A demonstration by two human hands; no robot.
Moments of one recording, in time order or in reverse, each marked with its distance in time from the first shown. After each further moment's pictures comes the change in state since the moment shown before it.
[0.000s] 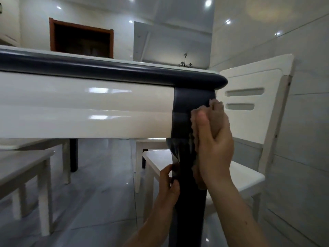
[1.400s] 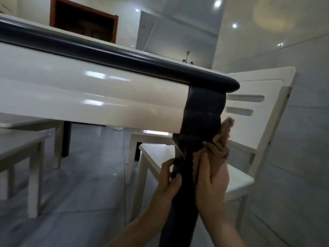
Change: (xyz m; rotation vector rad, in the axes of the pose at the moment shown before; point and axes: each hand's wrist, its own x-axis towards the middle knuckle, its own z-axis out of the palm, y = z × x) left_hand -0.029 0.015 -0.017 -0.005 -0.176 0.089; right_hand -0.044 0.043 -0.019 -0.196 -0.117 -0.127
